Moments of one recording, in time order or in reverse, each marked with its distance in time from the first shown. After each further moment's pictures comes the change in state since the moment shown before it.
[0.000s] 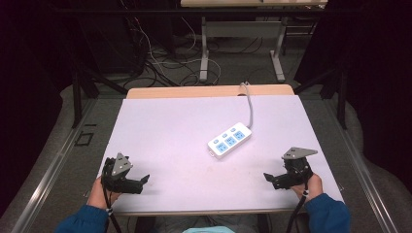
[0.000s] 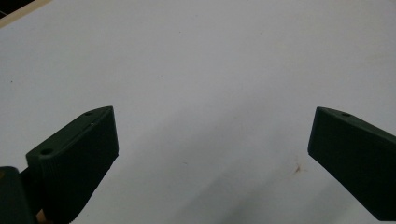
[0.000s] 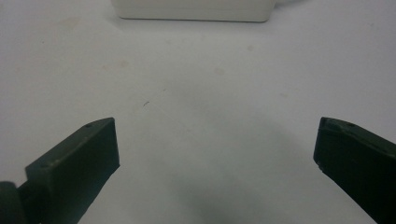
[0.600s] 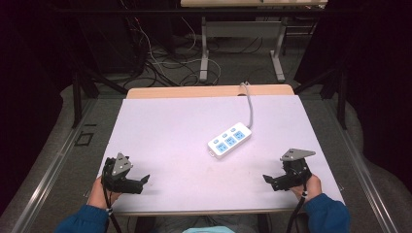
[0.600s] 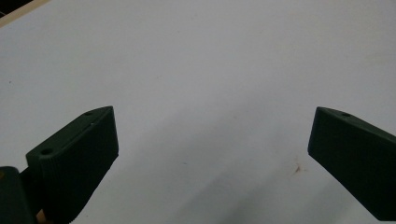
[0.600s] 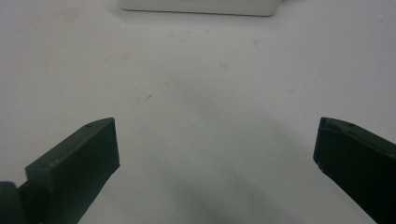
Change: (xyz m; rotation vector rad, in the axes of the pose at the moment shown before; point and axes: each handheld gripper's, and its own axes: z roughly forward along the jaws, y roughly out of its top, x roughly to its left) left arm 0.000 0.000 0.000 0.004 0.001 0.006; right arm 0.003 -0.002 0.004 0.015 0.004 -0.014
